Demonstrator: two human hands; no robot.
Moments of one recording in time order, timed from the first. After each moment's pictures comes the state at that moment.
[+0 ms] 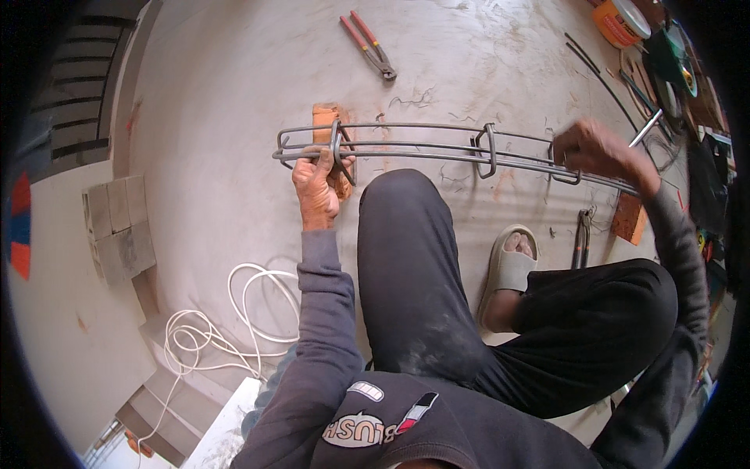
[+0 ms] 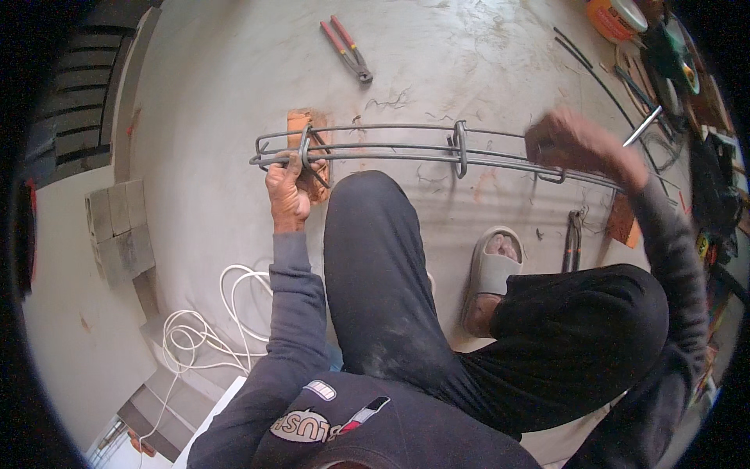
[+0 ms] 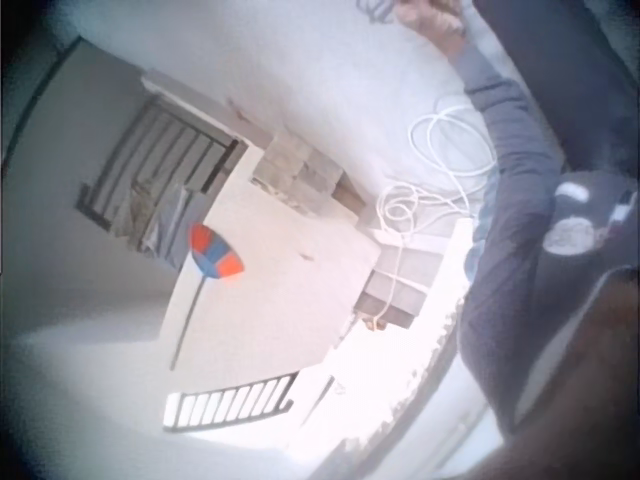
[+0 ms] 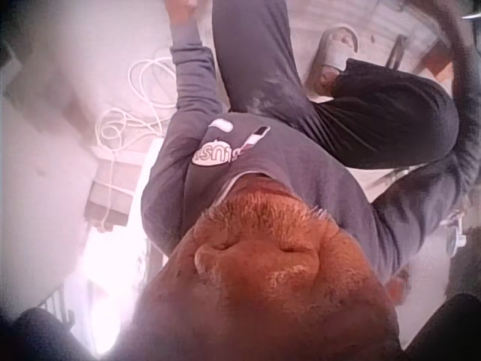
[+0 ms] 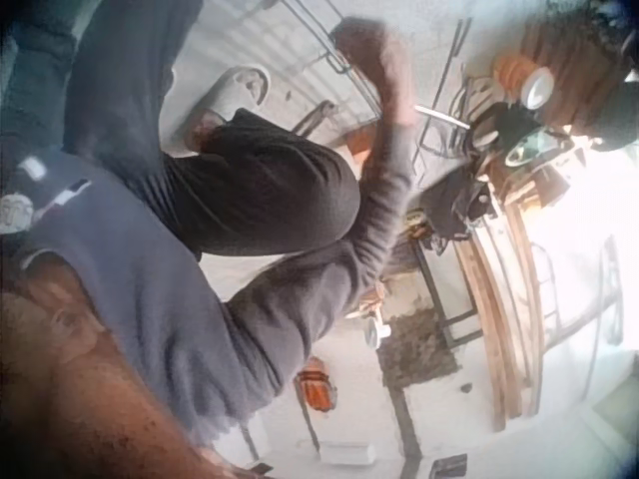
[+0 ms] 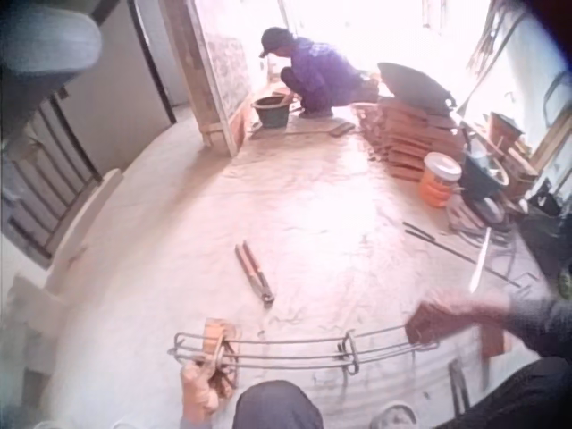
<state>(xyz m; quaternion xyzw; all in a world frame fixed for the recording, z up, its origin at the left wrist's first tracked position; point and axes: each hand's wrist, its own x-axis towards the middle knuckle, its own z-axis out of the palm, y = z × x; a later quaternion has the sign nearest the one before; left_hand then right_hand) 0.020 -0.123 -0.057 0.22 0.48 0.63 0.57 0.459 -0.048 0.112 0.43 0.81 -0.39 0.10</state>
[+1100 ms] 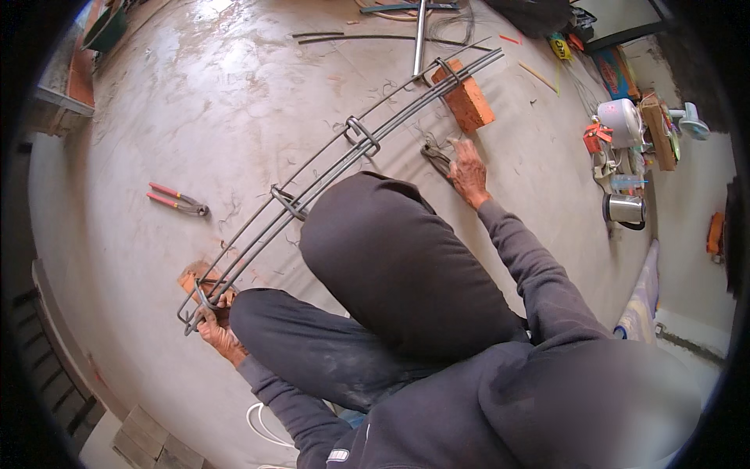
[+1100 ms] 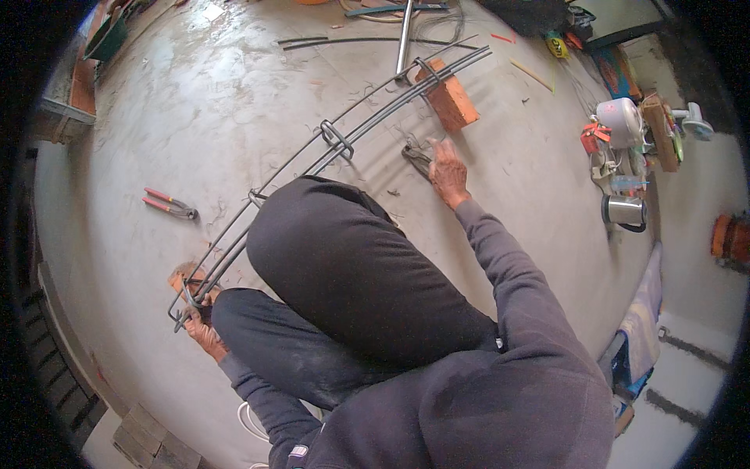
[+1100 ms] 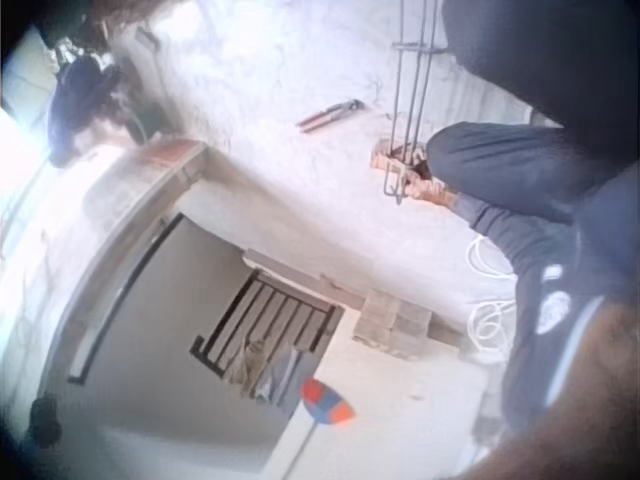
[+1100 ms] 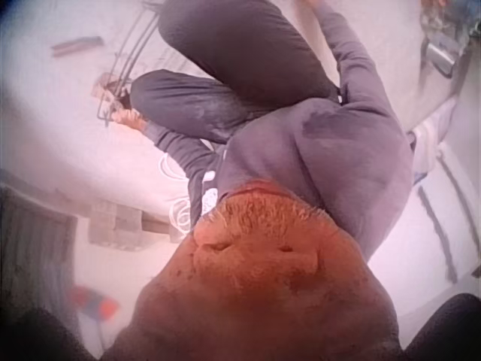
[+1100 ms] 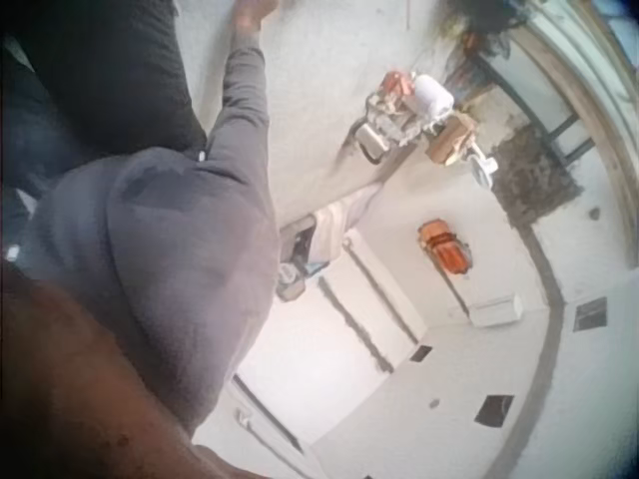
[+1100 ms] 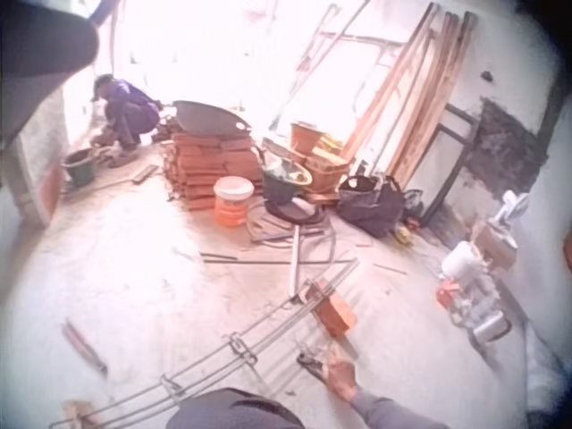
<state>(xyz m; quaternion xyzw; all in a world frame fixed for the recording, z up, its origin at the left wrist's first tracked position) -0.025 -0.119 -0.072 0.30 0.48 0.54 0.63 0.576 -0.324 -0.089 0.88 0.44 0.06 -0.14</state>
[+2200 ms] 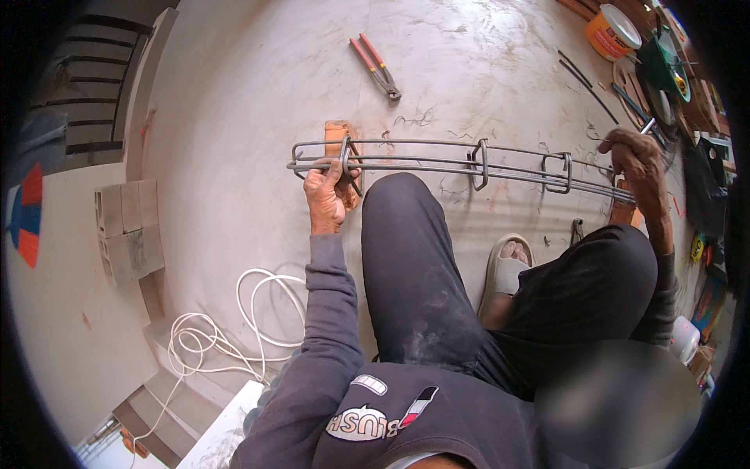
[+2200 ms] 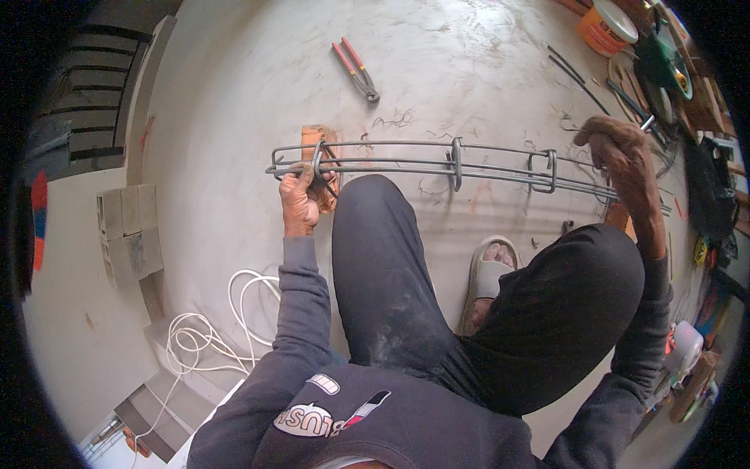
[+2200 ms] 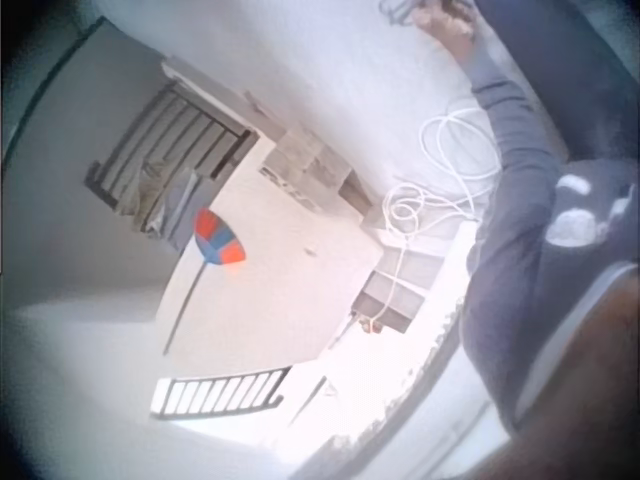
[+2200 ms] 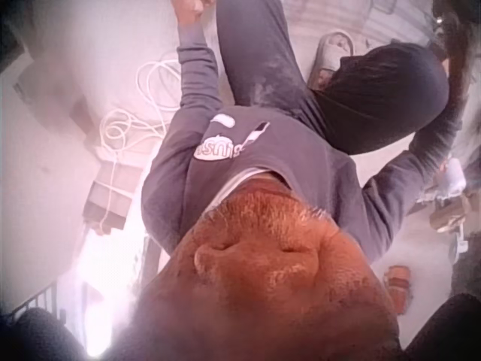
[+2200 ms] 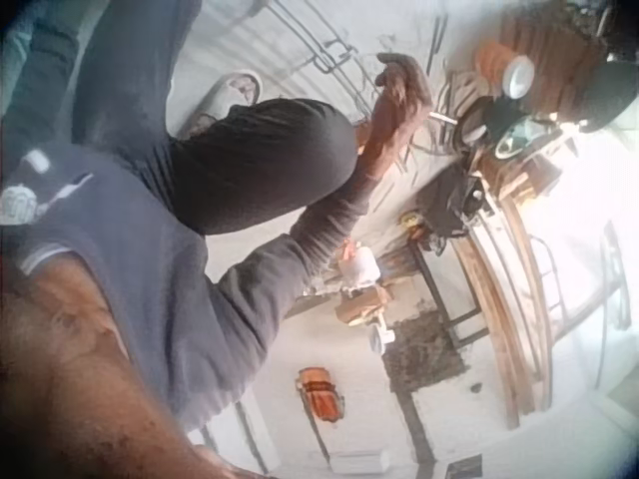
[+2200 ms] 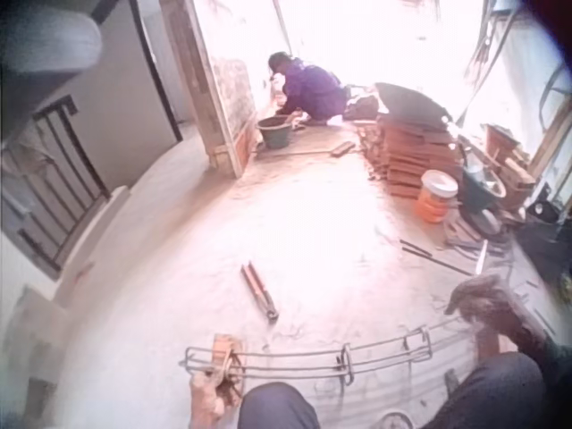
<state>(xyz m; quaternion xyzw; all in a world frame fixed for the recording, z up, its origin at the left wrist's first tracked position) -0.009 -0.129 -0.049 0.22 0.49 0.62 0.58 0.490 -0.089 0.163 0.62 0.70 -0.31 -0.18</state>
